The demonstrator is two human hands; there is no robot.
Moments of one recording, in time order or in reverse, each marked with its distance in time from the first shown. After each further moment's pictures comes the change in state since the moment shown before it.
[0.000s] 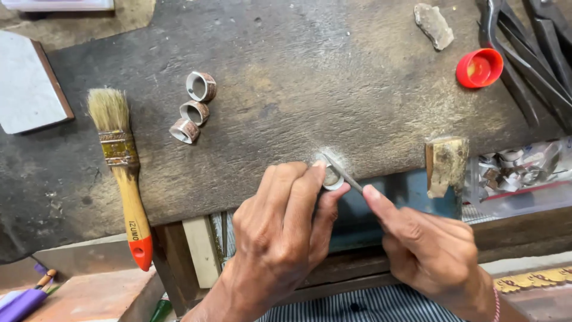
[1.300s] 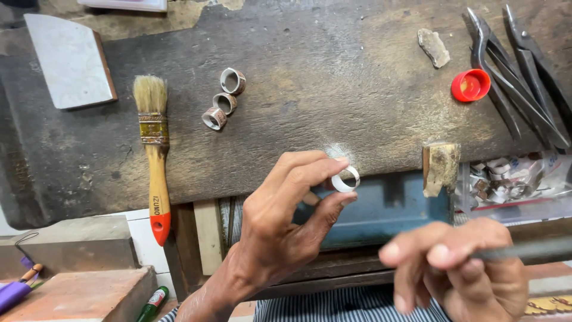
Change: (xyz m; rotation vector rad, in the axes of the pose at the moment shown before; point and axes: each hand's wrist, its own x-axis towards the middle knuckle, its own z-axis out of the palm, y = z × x) left_hand -0.009 0.001 -0.011 -0.518 0.059 -0.147; right_hand -0.012 -0.028 -0.020 1.538 0.250 0.308
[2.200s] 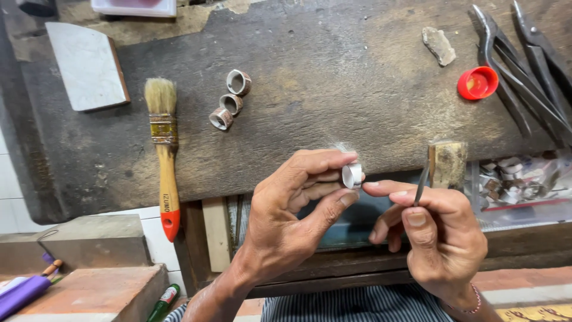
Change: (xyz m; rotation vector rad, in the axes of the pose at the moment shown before) left_hand 0.001 0.009 0.003 -0.489 -0.024 -0.396; right_hand 0.018 0.034 0.009 -0.792 0.283 -0.061
